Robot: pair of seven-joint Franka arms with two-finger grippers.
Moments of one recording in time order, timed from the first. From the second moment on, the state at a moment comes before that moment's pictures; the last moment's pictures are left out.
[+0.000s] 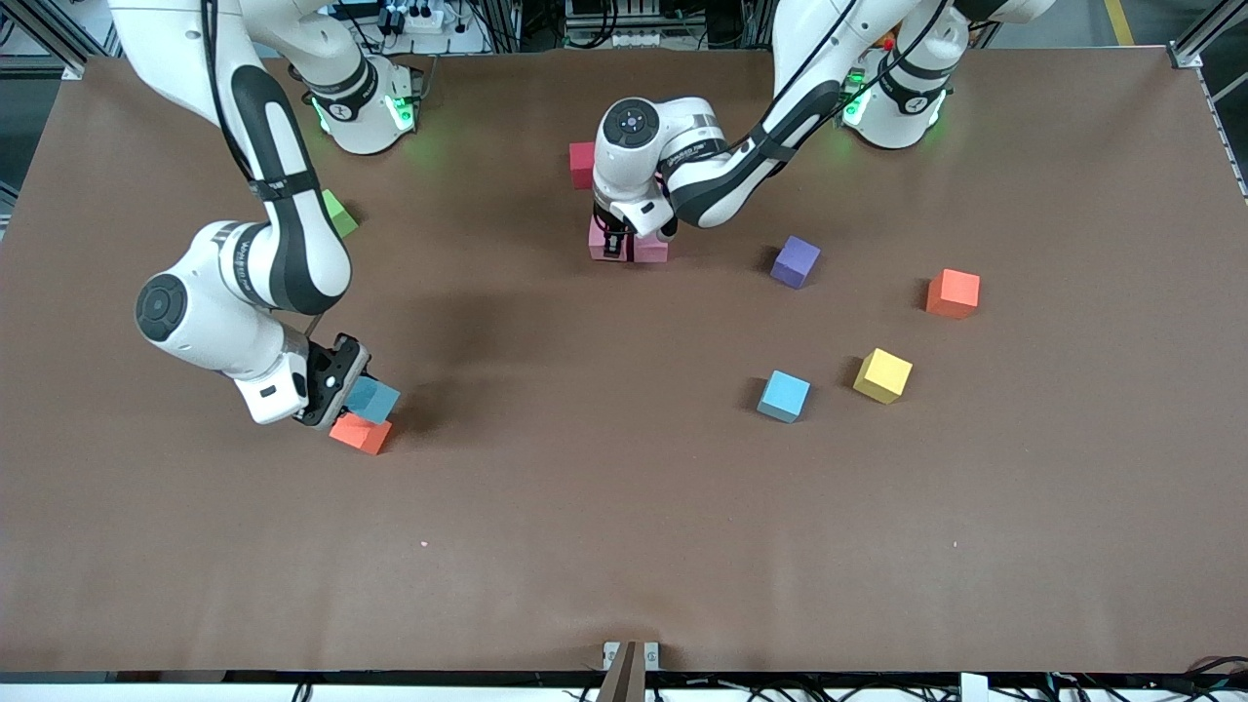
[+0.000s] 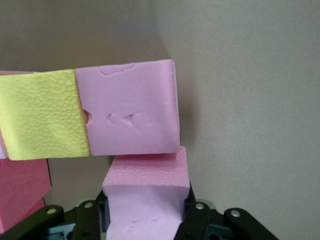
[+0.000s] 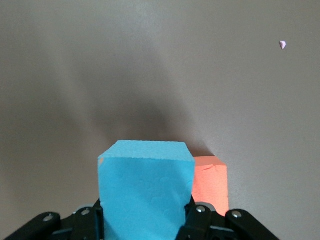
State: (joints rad) left arm -0.46 0.61 -0.62 -1.98 0.32 2.51 -2.71; right arm 0.50 0.40 -0.41 -1.97 0.45 2.29 -1.35
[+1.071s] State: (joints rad) left arm -0.46 0.60 -0.62 -2.02 0.32 2.54 -2.72; right arm 0.20 0.40 0.00 -1.84 0.13 2.13 -1.16
